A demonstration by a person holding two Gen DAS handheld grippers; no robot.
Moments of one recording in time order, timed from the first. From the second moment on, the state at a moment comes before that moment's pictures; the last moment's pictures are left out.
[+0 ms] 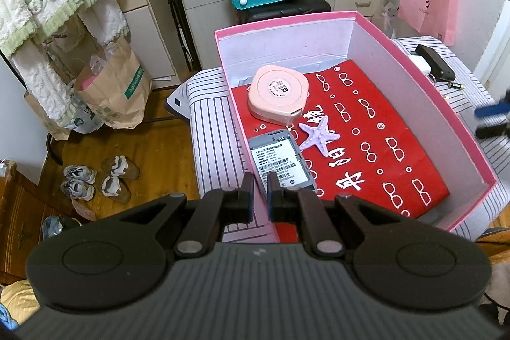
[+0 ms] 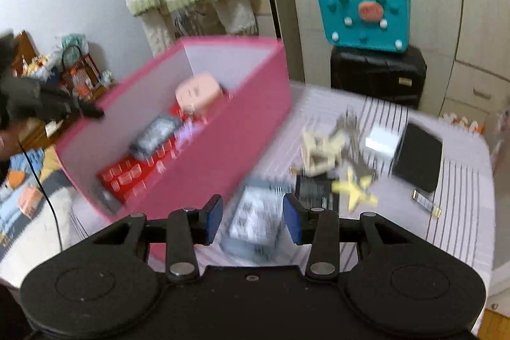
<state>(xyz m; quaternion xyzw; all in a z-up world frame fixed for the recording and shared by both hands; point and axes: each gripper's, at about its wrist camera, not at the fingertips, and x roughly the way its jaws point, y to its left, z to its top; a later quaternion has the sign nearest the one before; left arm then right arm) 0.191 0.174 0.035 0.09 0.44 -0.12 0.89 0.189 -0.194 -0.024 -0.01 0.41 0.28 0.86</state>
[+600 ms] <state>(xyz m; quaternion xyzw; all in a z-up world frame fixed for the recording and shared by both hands) 0.193 0.171 0.034 0.09 0.44 -0.10 0.88 0.194 -0.156 -0.083 -0.11 0.40 0.30 0.86</state>
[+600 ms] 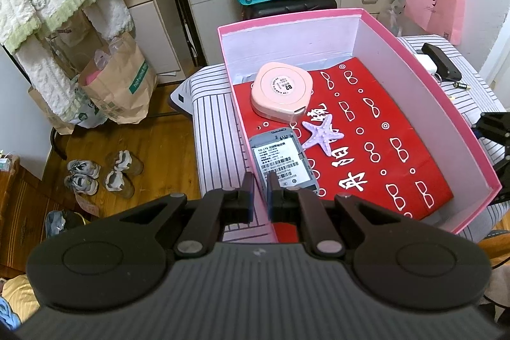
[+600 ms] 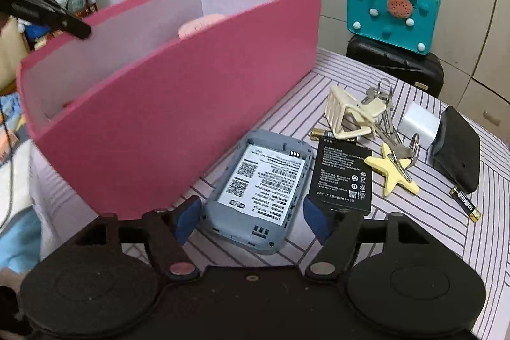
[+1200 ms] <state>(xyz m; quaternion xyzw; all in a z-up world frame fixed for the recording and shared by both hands) 0.192 0.171 0.033 0.10 0.44 -0.11 0.89 0.190 -0.158 -0.078 -0.11 0.43 0.27 0.86</state>
